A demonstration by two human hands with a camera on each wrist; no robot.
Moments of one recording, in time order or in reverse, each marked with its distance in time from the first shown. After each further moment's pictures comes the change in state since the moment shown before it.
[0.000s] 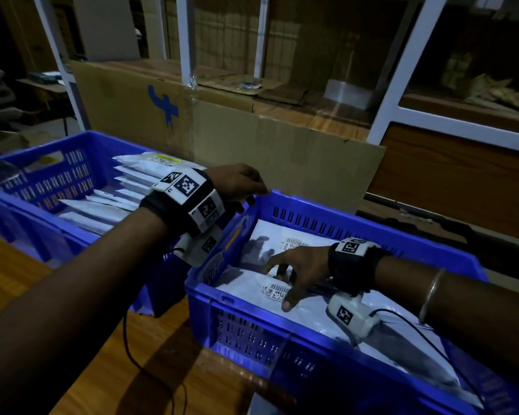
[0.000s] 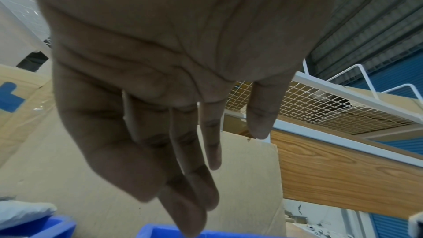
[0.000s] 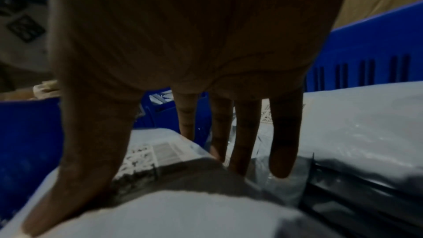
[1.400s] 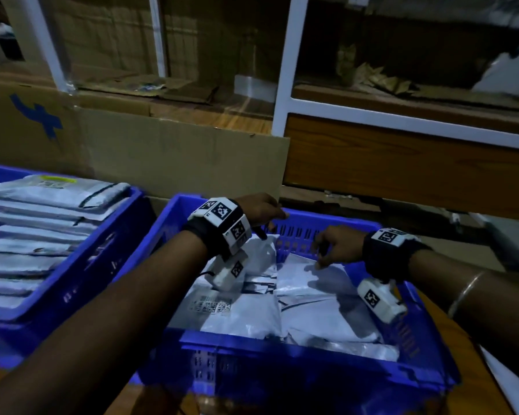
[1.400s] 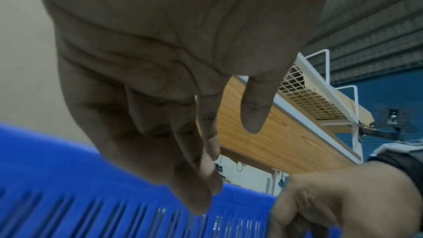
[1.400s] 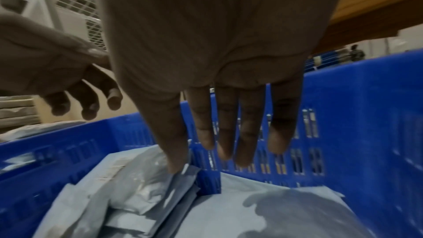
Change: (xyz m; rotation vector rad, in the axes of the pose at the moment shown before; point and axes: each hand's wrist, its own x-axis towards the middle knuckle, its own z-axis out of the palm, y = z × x) left_hand 0.061 0.092 0.138 -0.004 -0.251 0.109; right_hand -0.113 0.161 -0.001 -0.007 0.417 0.361
